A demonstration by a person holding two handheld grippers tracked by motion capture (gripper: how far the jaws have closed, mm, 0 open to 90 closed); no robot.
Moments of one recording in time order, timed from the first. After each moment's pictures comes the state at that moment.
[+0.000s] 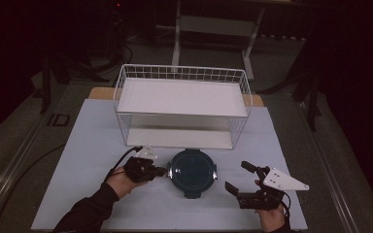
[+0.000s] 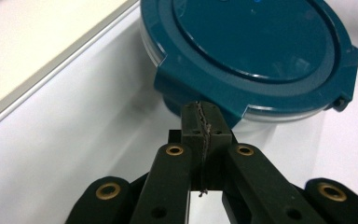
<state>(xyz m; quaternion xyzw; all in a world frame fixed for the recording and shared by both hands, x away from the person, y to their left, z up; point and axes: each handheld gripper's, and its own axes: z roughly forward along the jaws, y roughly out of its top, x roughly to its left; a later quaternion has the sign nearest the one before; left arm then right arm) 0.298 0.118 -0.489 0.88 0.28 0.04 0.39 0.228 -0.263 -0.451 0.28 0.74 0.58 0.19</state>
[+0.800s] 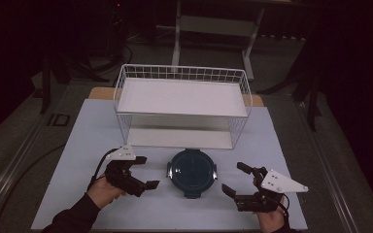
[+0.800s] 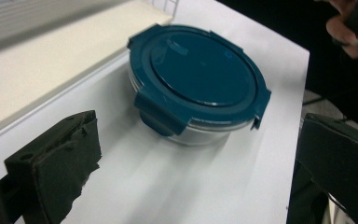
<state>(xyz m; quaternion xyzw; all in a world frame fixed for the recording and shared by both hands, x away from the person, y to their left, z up) 0.268 0.155 -0.456 0.81 0.30 0.02 0.50 0.222 -0.255 -0.443 0.26 0.75 0.58 0.17</state>
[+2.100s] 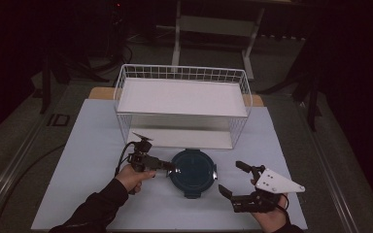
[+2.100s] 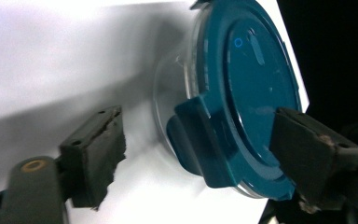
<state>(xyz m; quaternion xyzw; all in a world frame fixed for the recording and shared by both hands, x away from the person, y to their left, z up) 0.339 0.119 -0.501 0.73 0.52 -0.20 0.40 0.216 -0.241 -0.429 0.25 0.77 0.56 0.20</state>
